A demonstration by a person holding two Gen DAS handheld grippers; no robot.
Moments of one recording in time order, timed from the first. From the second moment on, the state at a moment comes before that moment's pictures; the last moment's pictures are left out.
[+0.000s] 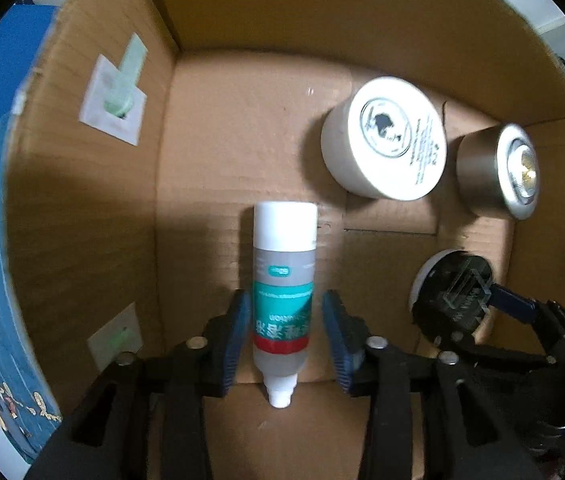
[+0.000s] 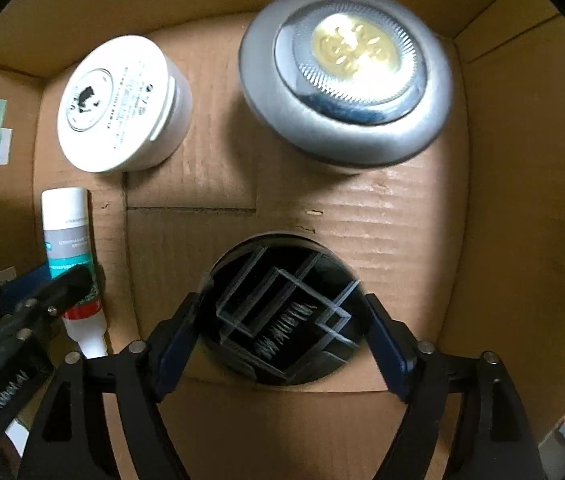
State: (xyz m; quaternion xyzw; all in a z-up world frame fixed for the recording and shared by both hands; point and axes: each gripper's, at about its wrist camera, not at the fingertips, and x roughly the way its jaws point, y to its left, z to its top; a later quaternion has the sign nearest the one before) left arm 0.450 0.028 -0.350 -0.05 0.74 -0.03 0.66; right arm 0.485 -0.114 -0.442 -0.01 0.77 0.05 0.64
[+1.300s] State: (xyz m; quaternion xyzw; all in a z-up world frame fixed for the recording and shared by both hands) left arm 0.301 0.043 -0.175 -0.02 0.56 -0.03 0.83; right arm 0.316 -0.166 -0.228 -0.01 0.59 0.04 0.81
